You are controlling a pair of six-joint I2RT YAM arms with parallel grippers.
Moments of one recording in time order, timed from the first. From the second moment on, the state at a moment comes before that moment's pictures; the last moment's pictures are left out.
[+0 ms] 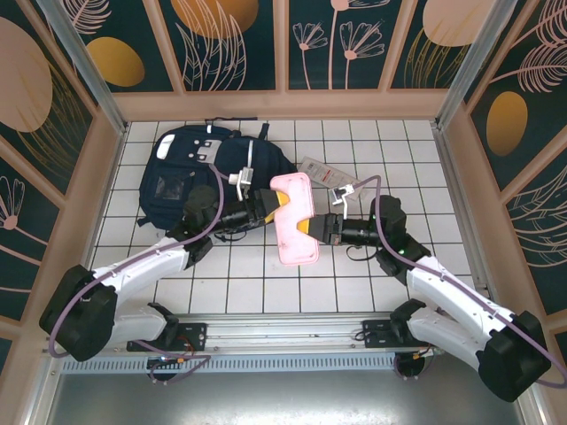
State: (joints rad) left arm -0.61 1.27 0.63 0.64 0.68 -1.27; right arm 0.59 0.92 0.54 0.25 -0.83 1.02
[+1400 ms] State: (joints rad) left arm -0.61 1.23 0.52 0.84 0.06 -1.52; right arm 0.73 0.97 0.36 0.75 -0.17 1.19
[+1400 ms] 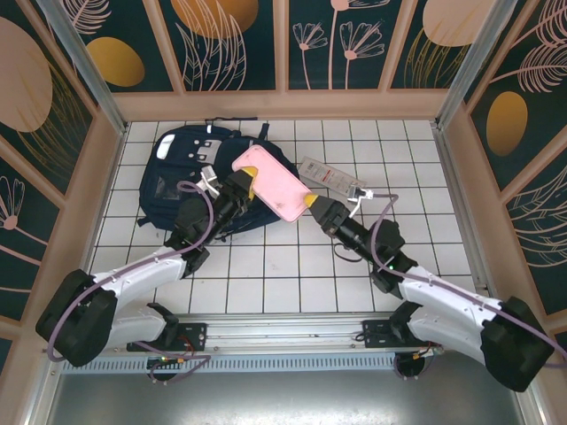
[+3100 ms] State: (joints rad) left arm -0.41 1.84 1.46 -0.39 0.18 -0.56; right arm 0.39 0.76 0.48 -0.05 -0.11 1.09
